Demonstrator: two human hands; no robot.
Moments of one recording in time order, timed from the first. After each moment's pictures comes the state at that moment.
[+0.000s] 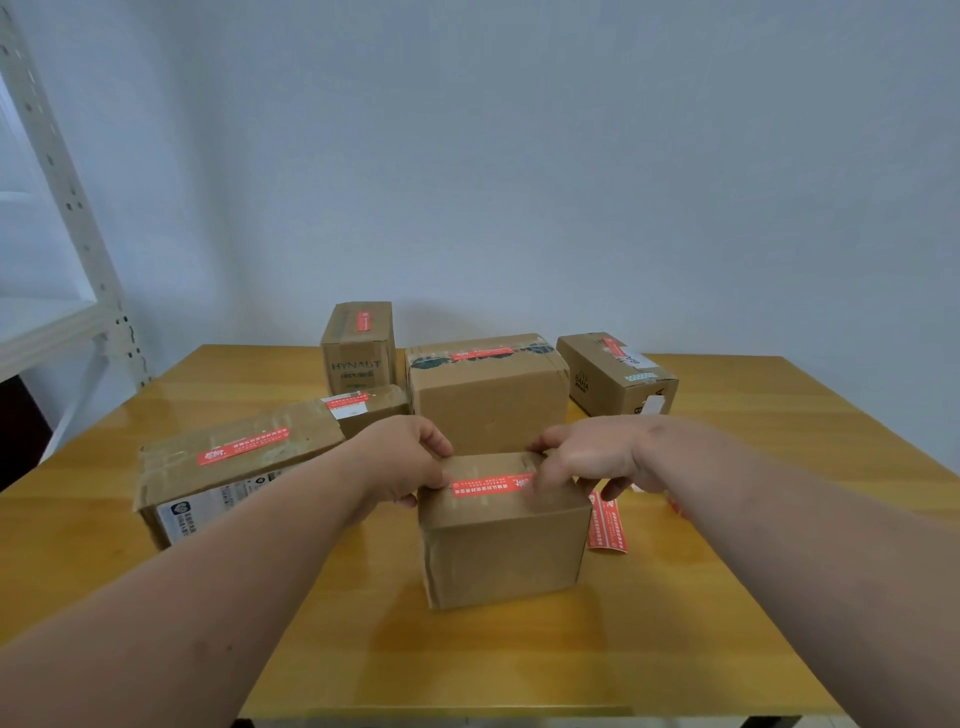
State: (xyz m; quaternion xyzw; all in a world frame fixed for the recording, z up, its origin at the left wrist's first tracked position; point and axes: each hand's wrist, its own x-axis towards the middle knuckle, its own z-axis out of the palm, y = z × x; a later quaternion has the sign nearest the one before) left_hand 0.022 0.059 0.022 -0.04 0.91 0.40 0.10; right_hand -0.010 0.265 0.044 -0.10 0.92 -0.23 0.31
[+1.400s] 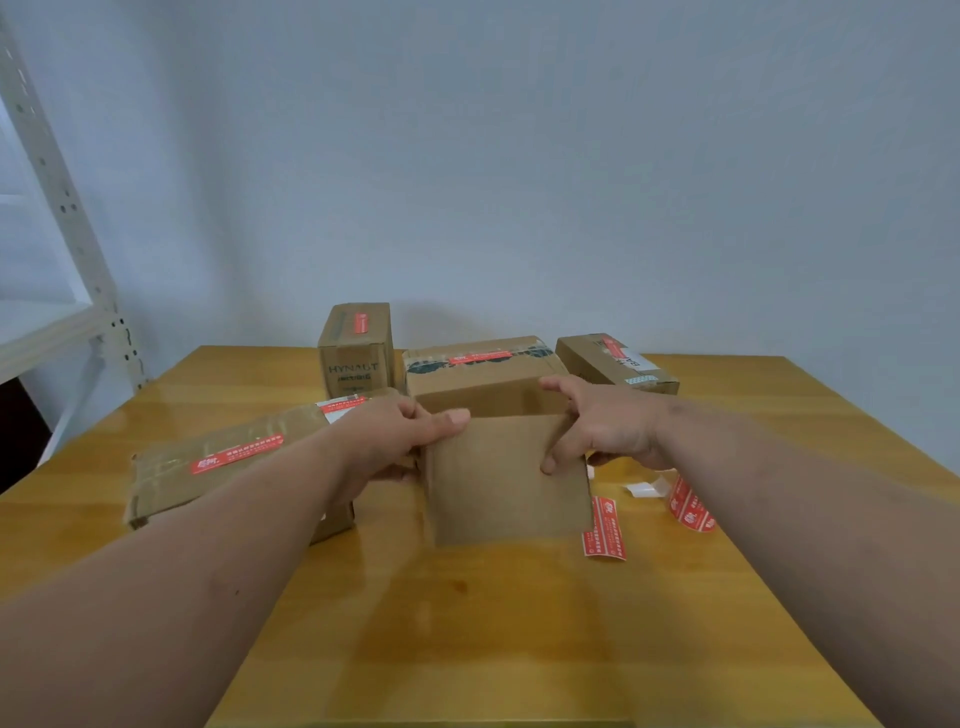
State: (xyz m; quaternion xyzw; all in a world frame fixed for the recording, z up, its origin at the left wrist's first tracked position) left_hand -0.001 0.038 0.020 -0.06 0.83 0.55 0.10; right_hand -0.042 0.283 0.045 -0.11 0.89 -0.38 0.23
